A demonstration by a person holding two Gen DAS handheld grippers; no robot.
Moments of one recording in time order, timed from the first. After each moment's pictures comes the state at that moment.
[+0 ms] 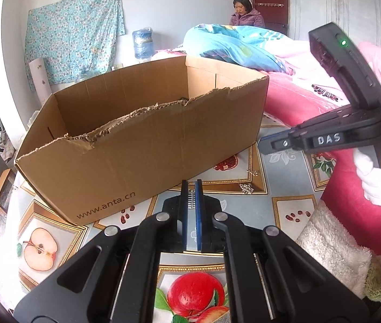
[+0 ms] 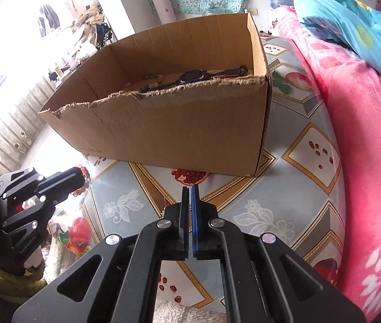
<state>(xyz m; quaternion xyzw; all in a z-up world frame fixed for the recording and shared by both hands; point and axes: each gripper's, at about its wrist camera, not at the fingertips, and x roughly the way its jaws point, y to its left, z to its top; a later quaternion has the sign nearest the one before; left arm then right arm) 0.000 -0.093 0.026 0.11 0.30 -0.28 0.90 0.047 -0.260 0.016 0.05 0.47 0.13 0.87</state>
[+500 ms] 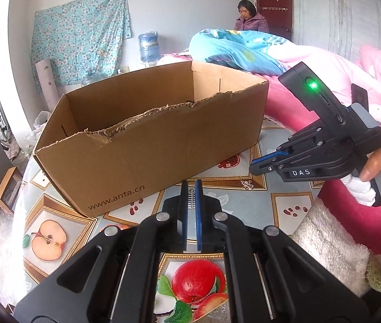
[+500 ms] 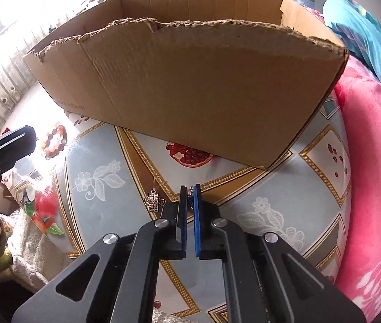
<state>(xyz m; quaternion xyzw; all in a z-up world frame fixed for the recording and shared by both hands) -0.014 -0.080 0.034 0.11 0.30 -0.26 0.91 0.059 -0.234 -0.017 -0.04 0.51 0.14 0.85</state>
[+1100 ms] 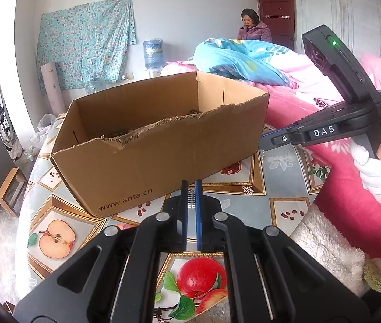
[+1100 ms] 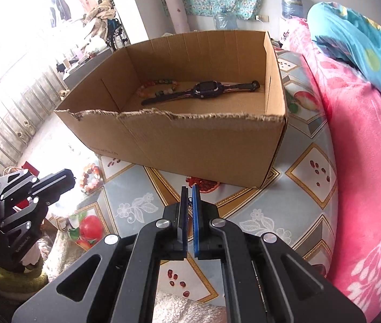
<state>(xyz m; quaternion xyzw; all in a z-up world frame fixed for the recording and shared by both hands) -0.024 -0.068 0.045 0.10 0.27 -0.26 0.92 0.041 -0.249 0.045 0.03 0.46 0.16 0.88</state>
